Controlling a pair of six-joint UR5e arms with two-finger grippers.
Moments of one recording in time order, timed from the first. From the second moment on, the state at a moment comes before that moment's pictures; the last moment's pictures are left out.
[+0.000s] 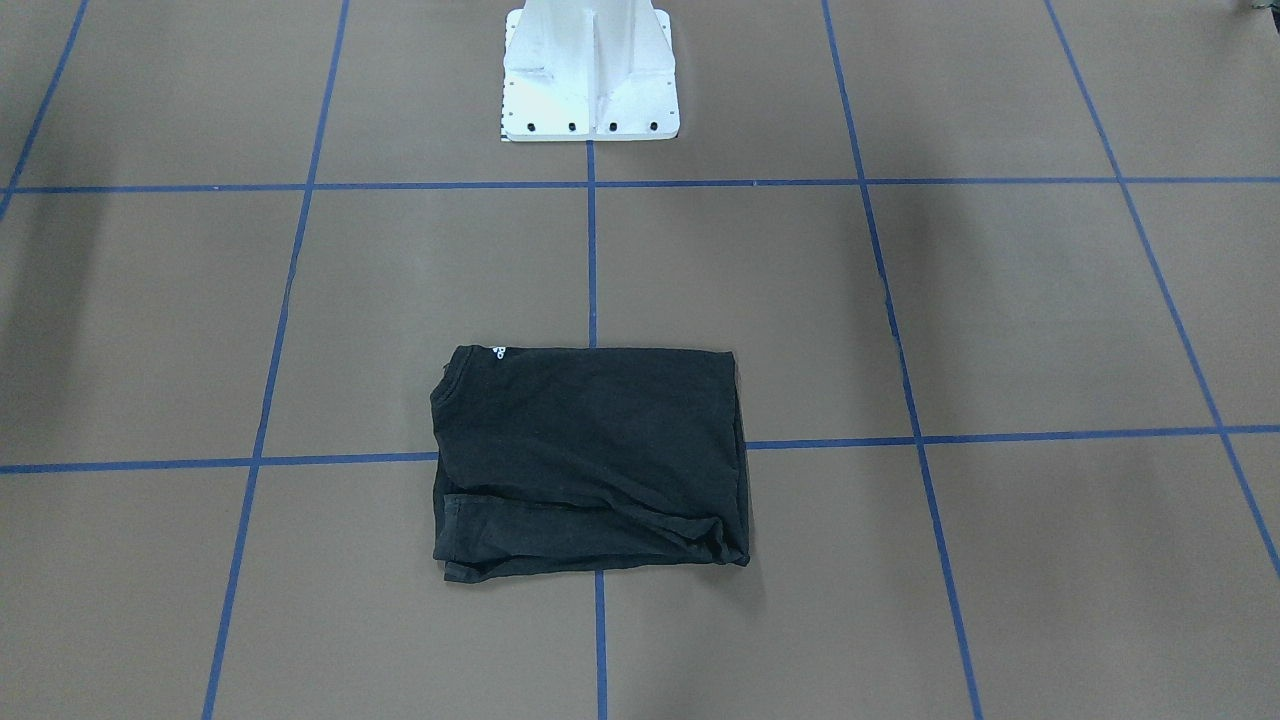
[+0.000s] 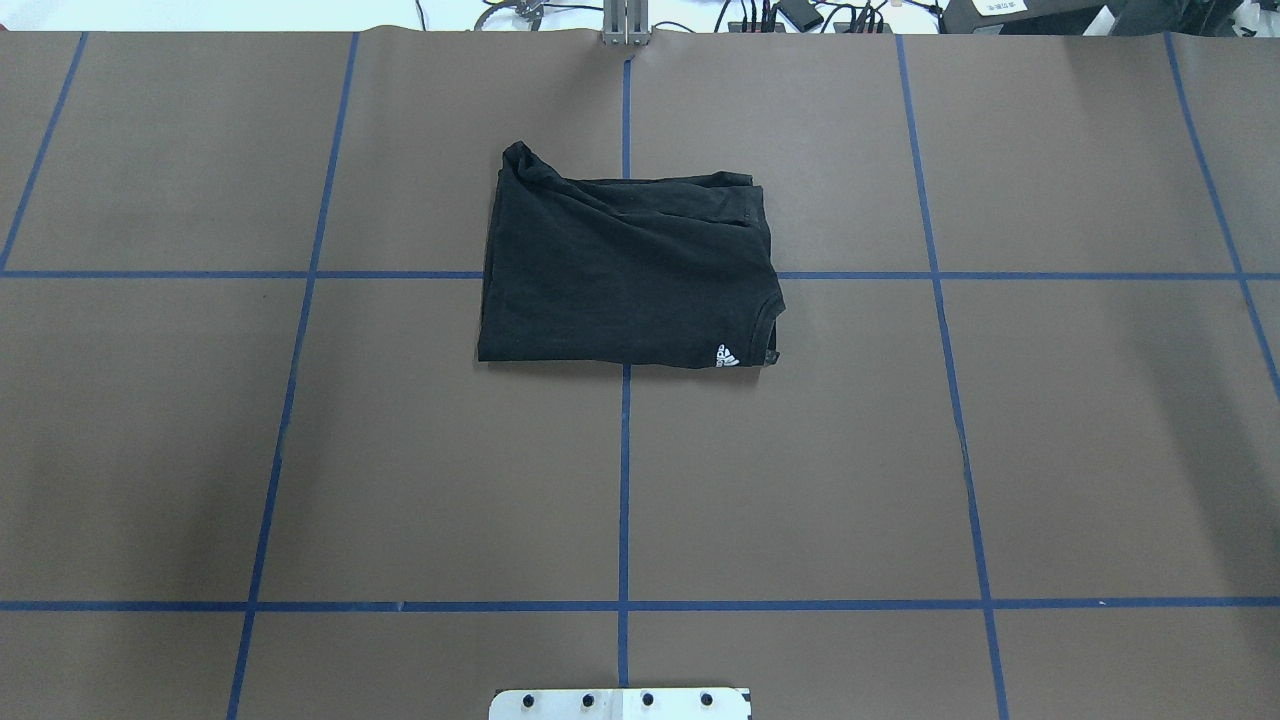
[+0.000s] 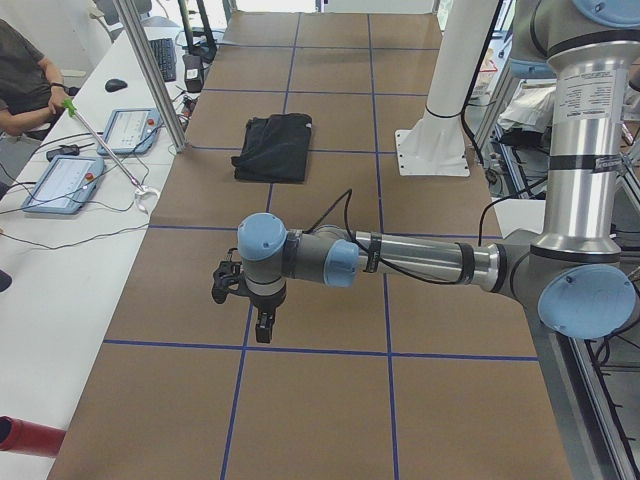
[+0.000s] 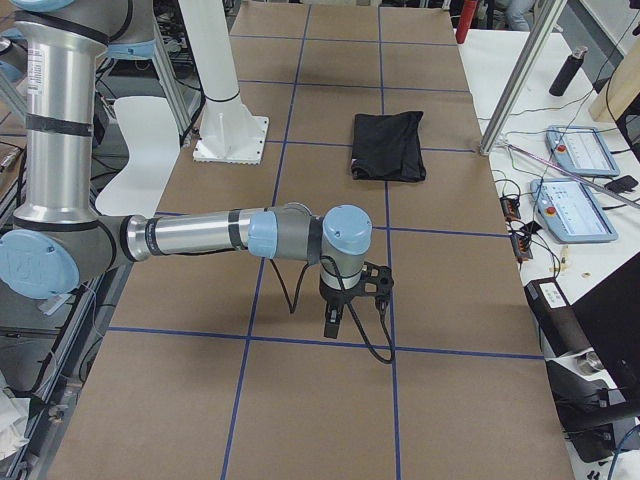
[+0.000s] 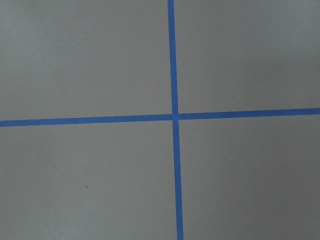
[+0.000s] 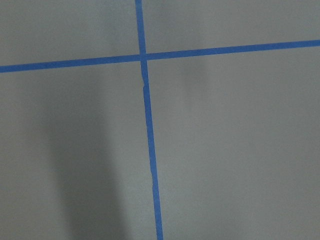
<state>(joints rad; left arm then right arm) -1.54 -1.55 -1.68 -1.62 -2.32 -0.09 1.58 -1.69 1.84 -1.76 2.28 0.07</state>
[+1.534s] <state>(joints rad) -1.53 -1.58 -1.67 -1.63 -2.26 -0.08 1.58 -1.65 1.80 -1.76 2.30 0.06</state>
